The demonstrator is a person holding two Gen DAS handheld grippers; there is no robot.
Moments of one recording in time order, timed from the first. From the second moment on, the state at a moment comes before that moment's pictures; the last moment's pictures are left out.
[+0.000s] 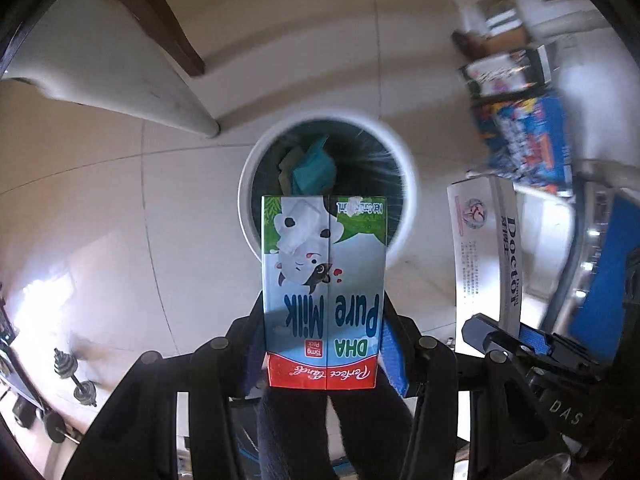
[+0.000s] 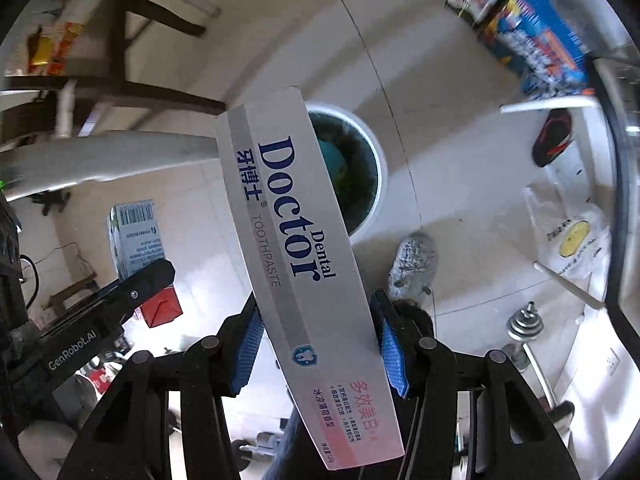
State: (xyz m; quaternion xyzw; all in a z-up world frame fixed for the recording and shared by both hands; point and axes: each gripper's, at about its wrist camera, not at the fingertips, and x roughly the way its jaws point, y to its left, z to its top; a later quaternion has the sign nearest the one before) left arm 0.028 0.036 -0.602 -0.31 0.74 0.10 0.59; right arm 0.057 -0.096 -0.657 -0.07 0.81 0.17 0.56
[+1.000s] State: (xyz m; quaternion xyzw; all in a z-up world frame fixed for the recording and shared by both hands) left arm -0.023 0.026 -0.555 -0.24 0.72 0.19 0.63; right arm 0.062 -0.098 -0.688 -0.18 0.75 0.15 0.62
